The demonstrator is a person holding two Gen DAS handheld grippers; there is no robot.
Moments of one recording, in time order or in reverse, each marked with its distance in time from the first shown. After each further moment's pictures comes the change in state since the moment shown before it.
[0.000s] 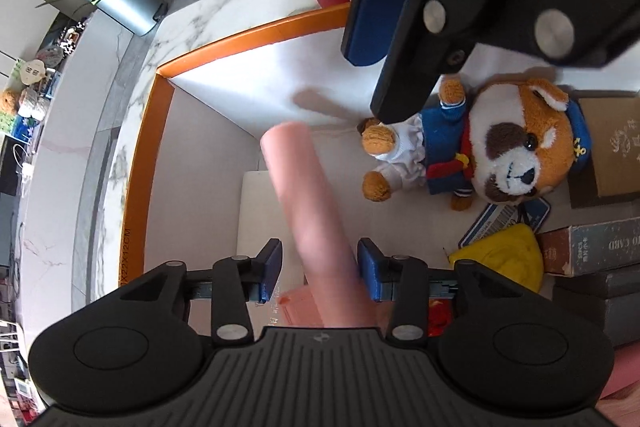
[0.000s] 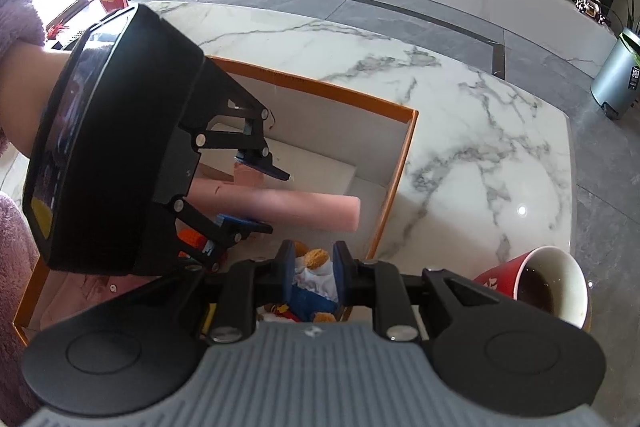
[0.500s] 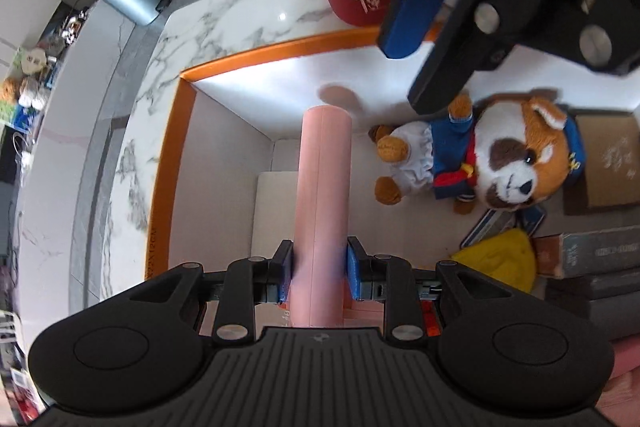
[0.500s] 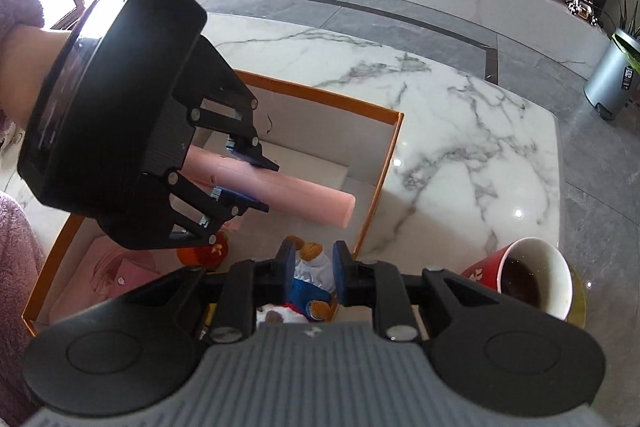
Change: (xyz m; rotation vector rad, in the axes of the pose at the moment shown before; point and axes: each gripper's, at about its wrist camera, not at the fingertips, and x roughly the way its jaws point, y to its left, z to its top) left arm -0.003 0.011 0.006 -0.013 0.021 -0.016; right arm -0.013 -0.004 -0.004 0.004 -0.020 0.000
